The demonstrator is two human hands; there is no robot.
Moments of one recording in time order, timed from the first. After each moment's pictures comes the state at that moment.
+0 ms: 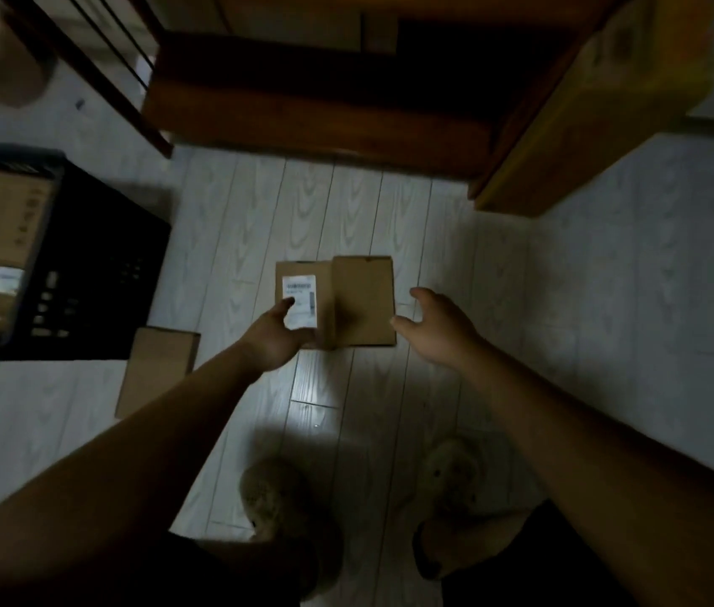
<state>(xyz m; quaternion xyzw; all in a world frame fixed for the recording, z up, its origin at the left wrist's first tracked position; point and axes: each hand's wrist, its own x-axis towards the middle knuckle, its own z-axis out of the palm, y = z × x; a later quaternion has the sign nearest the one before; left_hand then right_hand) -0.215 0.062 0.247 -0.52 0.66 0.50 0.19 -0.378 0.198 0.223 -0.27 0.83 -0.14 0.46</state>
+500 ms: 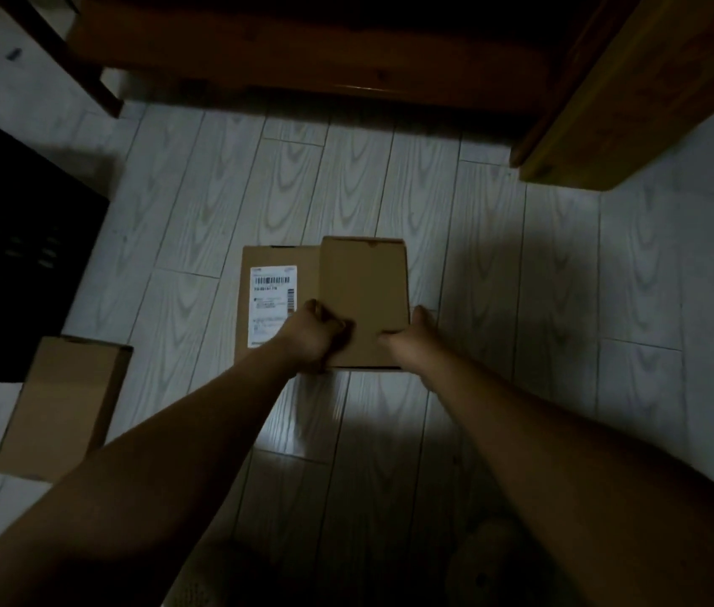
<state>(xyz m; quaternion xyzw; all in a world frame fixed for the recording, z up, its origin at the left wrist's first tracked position) -0.258 0.059 -0.007 -0.58 0.57 0.56 0.15 -0.368 0.164 -0.049 -0.05 0.81 -0.26 0.53</state>
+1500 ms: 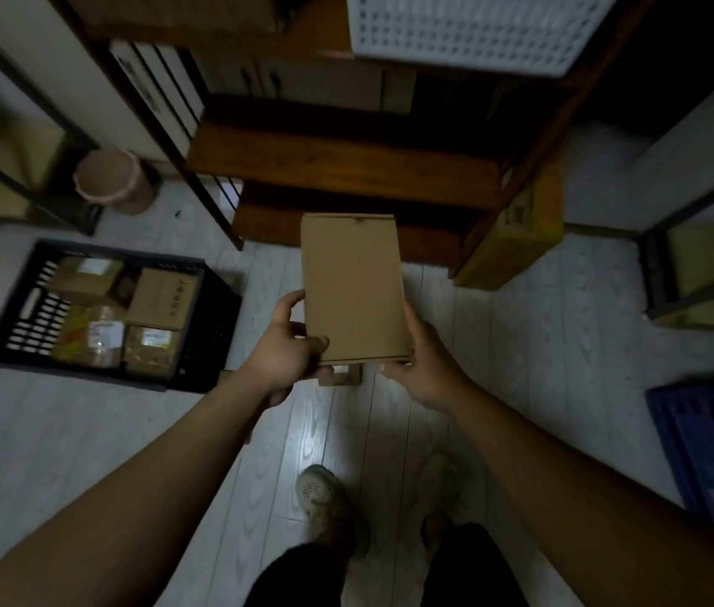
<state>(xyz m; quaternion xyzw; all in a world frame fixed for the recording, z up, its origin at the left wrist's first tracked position) -0.147 0.046 0.576 -0.50 0.54 0.67 -0.01 -0.281 0.188 0.530 -0.27 0.77 -0.35 0.46</state>
